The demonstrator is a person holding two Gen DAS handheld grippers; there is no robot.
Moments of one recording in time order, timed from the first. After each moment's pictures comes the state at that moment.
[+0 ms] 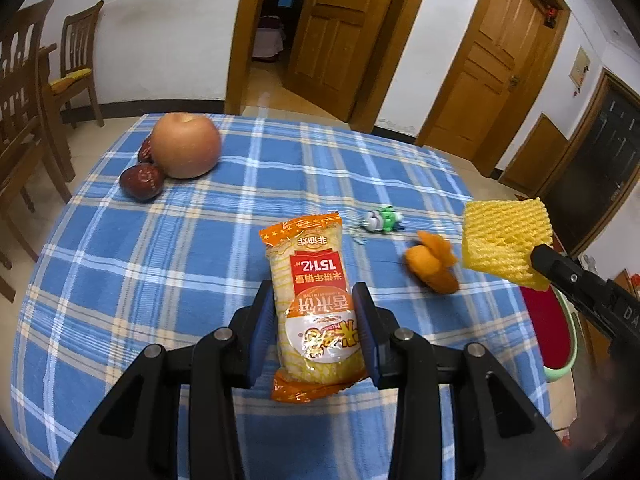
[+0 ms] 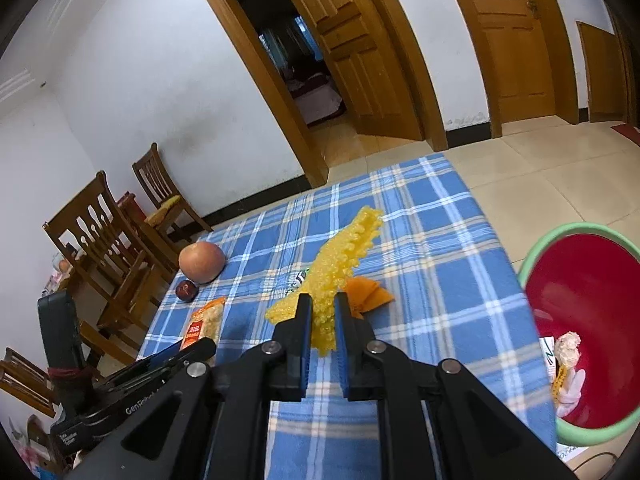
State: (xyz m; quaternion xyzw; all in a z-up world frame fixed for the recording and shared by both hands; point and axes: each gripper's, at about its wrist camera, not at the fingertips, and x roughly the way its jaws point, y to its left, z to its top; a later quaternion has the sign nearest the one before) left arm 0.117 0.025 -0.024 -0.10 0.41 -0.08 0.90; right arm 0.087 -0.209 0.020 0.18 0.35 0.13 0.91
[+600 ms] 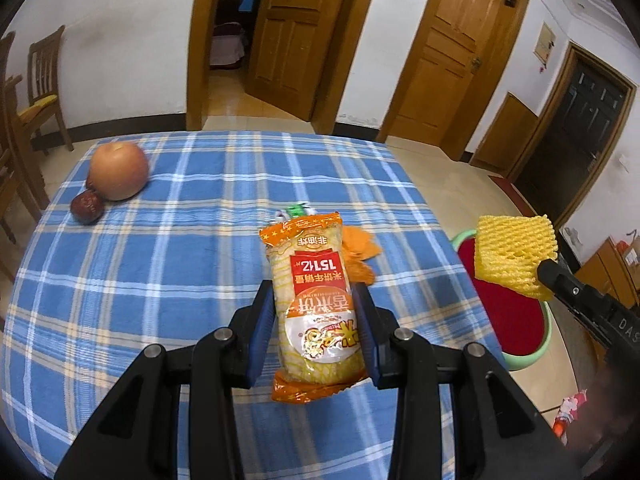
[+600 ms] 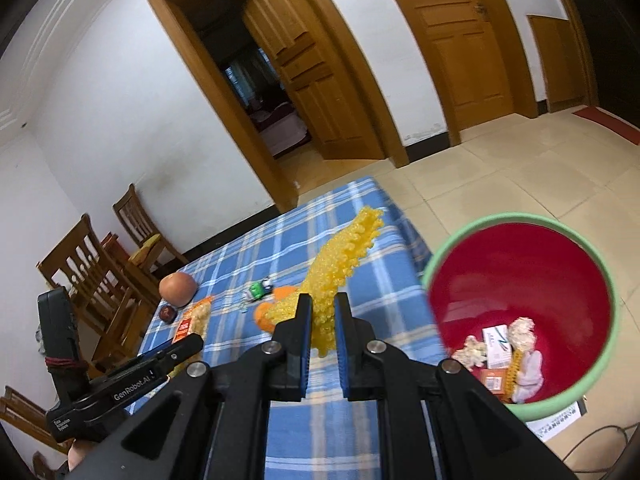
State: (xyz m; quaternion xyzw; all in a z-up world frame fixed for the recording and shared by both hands) left arm 0.106 -0.041 -0.004 -0.07 0.40 -0.14 0.90; right arm 0.033 -0.290 0.026 0.22 0.31 0.07 0.92
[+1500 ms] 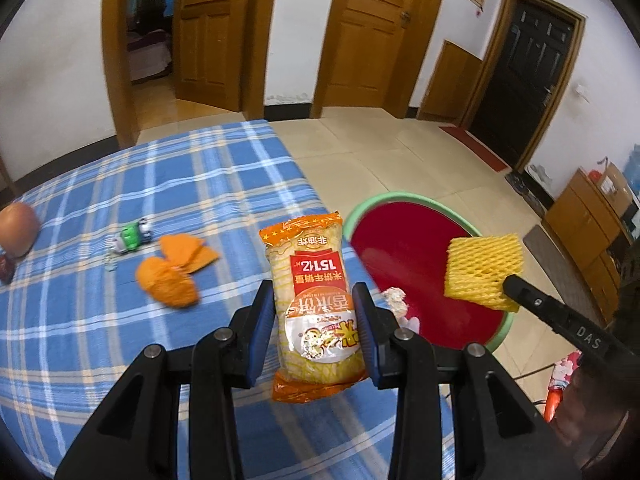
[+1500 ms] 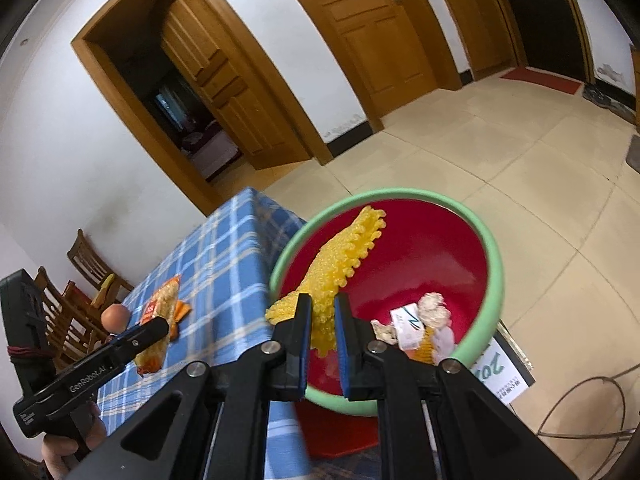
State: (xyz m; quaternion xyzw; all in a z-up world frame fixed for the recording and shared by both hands) left arm 0.109 -0.183 -0.010 0.02 0.41 -0.23 0.88; right arm -0.007 -0.407 -0.019 0.28 0.33 -0.05 0.90
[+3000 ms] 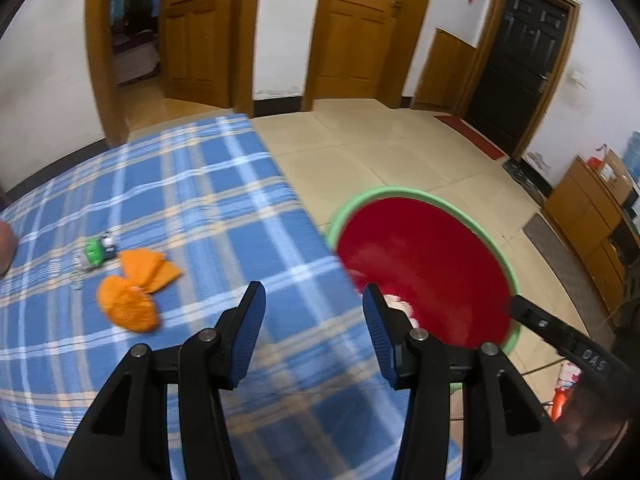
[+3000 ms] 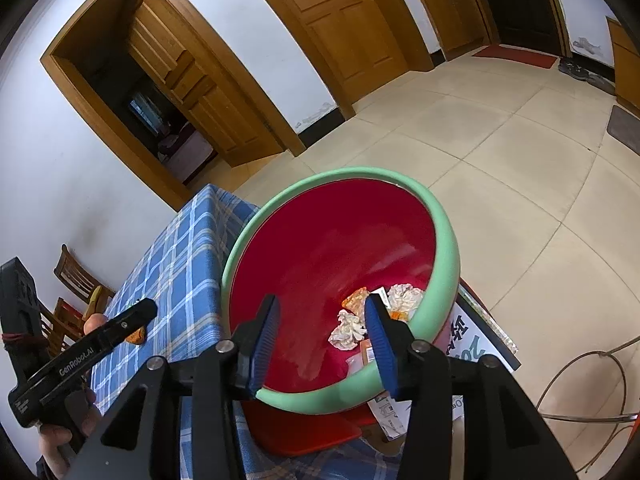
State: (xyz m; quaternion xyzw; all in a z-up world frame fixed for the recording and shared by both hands) left arm 0.128 -0.204 -0.022 0.03 0.42 -0.23 0.88; right arm -0.018 -0.438 -0.045 0.31 0.35 -0.08 0.88
